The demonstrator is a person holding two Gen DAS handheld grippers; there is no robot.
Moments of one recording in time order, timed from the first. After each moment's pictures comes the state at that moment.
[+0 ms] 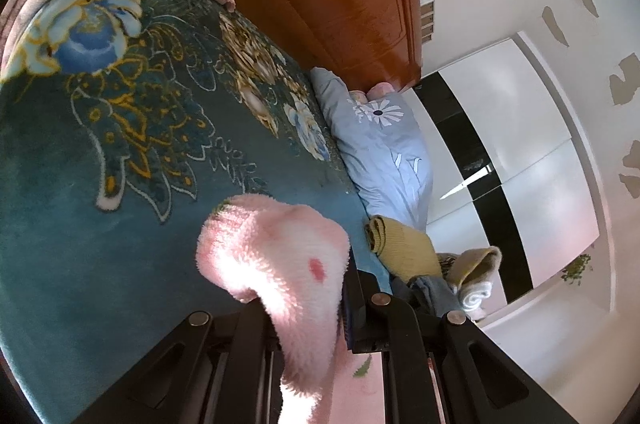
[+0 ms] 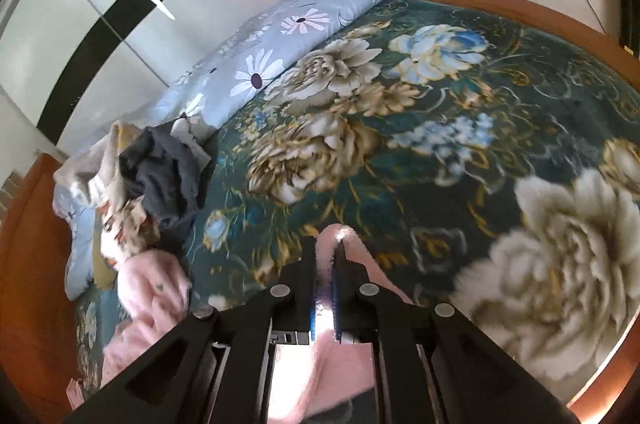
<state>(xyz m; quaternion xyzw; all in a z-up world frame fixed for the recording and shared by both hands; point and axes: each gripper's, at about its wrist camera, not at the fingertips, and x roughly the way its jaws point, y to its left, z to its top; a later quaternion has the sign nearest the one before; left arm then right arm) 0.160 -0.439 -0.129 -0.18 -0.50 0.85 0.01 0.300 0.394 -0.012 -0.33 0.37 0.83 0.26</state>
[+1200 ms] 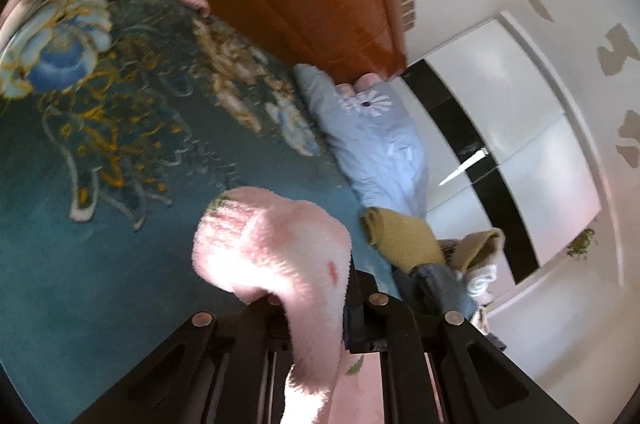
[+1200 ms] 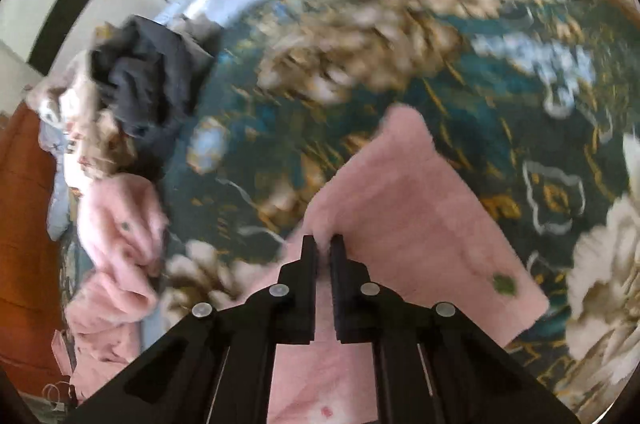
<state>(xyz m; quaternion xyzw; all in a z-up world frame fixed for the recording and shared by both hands) 0.151 -0.422 -0.115 -0.17 -0.47 0.87 0.03 0.225 0.347 -0.073 -0.43 0.35 0.81 0.18</state>
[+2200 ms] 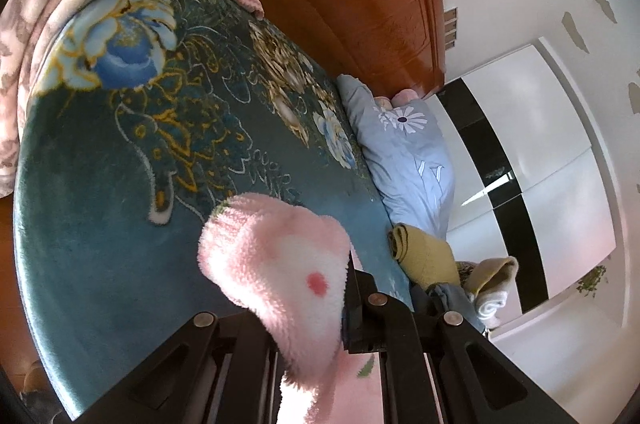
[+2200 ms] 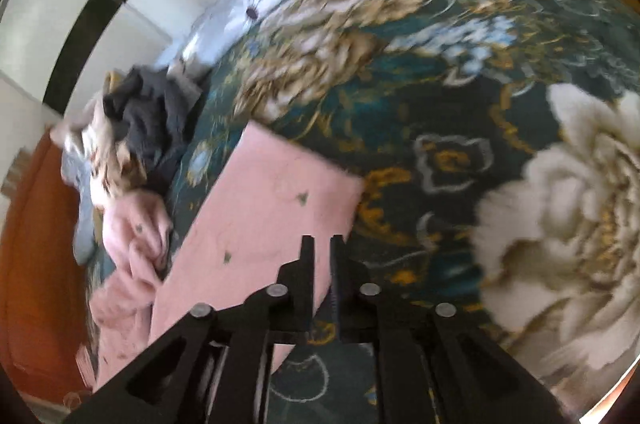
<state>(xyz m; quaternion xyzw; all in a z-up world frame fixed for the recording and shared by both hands) 0.172 -0.458 -0.127 -0.20 -0.51 0.84 -0.03 0.315 0.383 -0.090 -0.40 0.40 0.80 0.19</state>
